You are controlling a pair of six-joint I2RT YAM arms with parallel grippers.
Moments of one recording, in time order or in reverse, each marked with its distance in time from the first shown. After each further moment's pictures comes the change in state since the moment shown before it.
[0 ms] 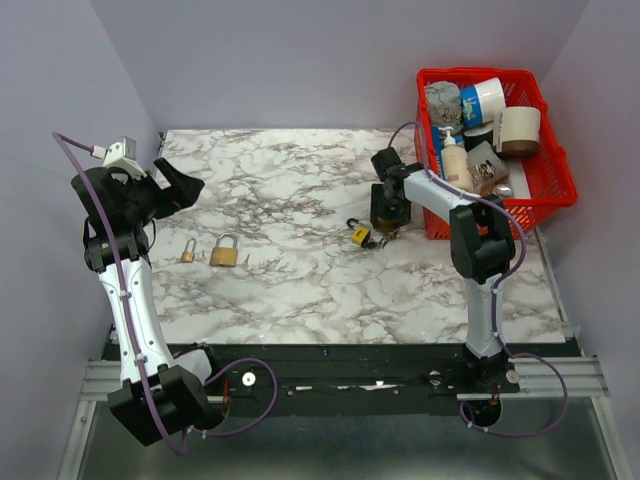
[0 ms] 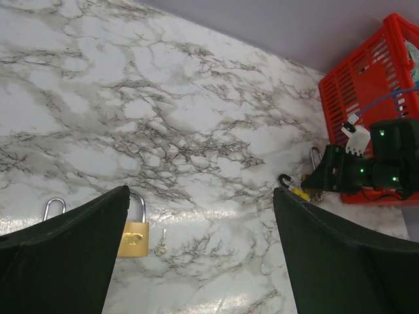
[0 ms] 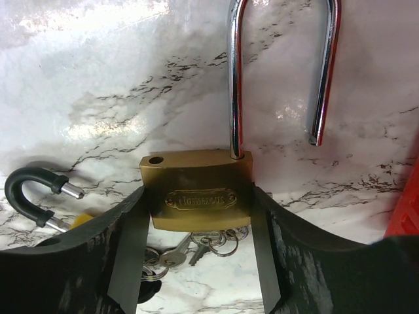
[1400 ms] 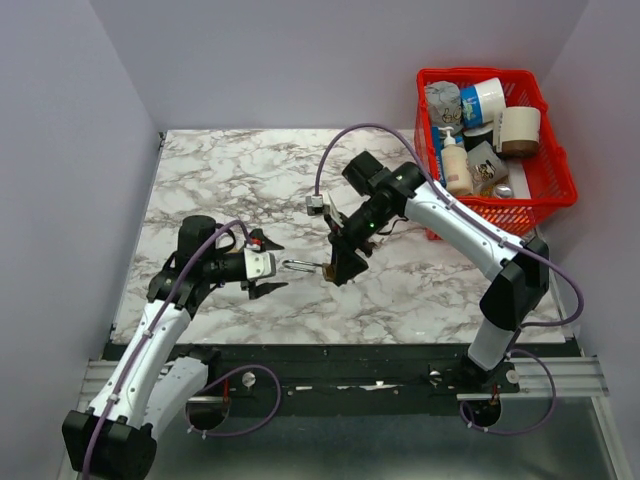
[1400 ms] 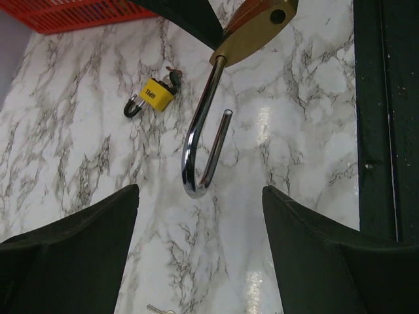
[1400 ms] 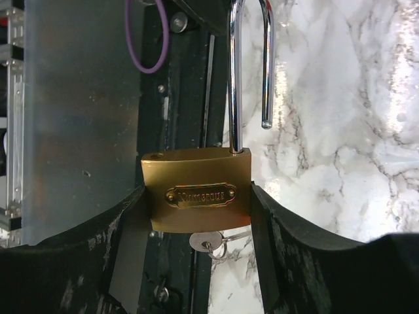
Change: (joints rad) left arm -0.640 -0.242 -0.408 -0.083 0.348 1.194; right arm 0.310 -0.377 0.061 -0.457 -1.044 -1.031
